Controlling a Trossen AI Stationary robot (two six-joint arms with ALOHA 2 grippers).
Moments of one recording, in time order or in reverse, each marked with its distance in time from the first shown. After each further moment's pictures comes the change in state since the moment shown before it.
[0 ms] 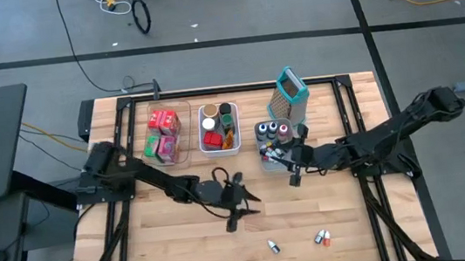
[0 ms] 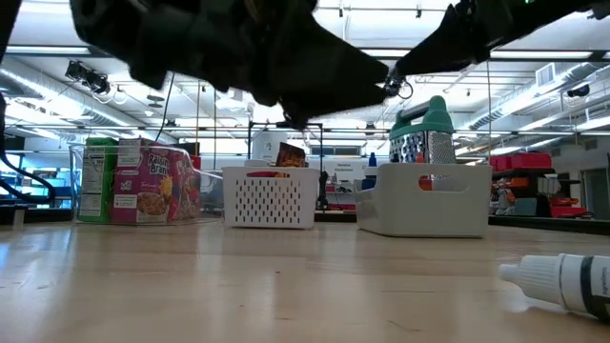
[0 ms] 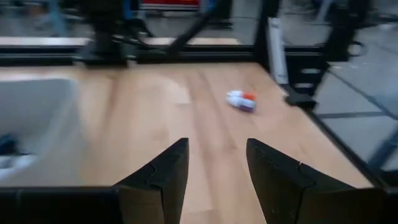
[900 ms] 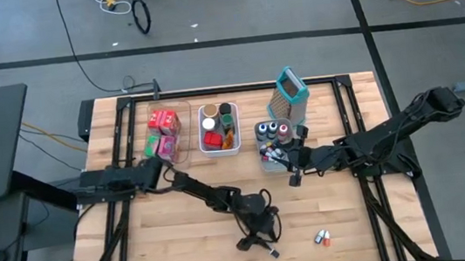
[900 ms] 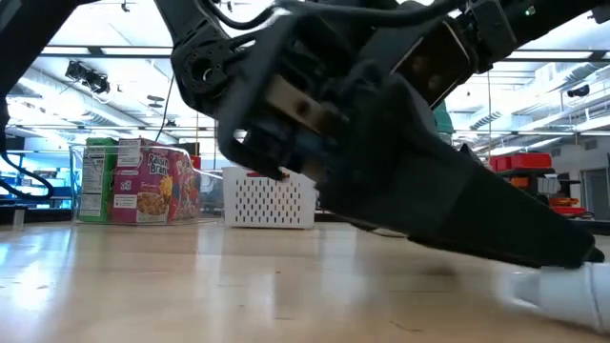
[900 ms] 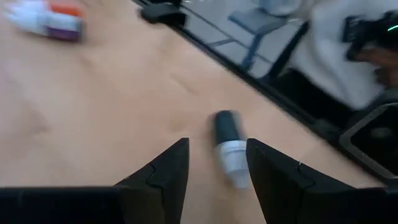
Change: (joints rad) left arm 0.015 0.517 0.527 -0.211 0.683 0.112; right arm -0.001 0.019 0.000 -0.053 0.008 -0.032
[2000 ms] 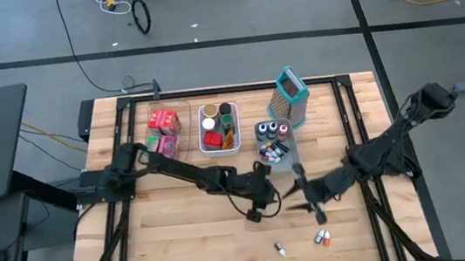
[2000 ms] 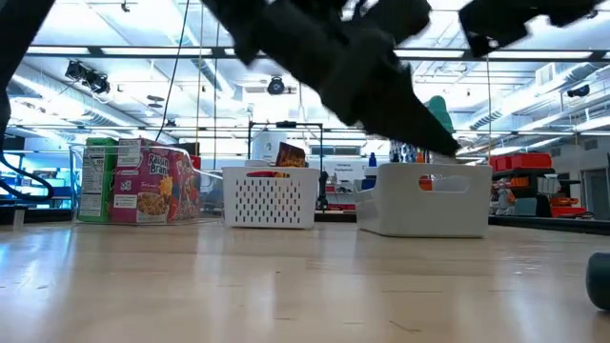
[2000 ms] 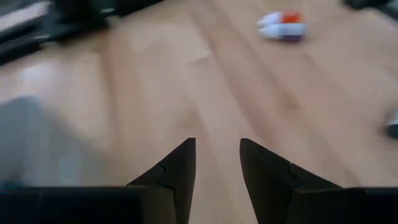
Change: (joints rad) left arm 0.079 -0.256 -0.001 -0.390 -0.568 0.230; right arm 0.222 0.027 0.000 0.101 -0.383 0.089
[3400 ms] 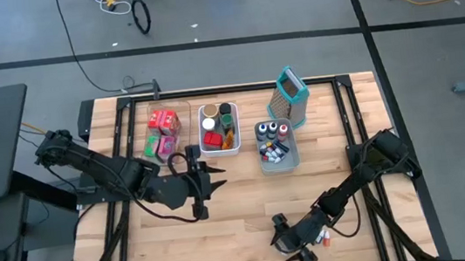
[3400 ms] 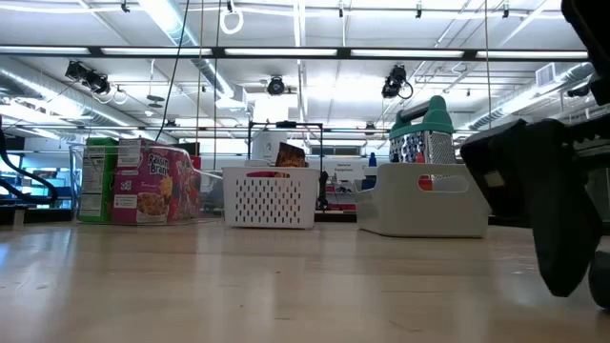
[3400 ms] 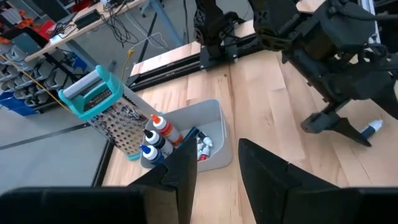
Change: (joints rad) left arm -0.256 -0.710 0.000 -0.694 -0.651 -0.169; right arm 0.145 0.782 0.145 0.464 -0.231 0.132
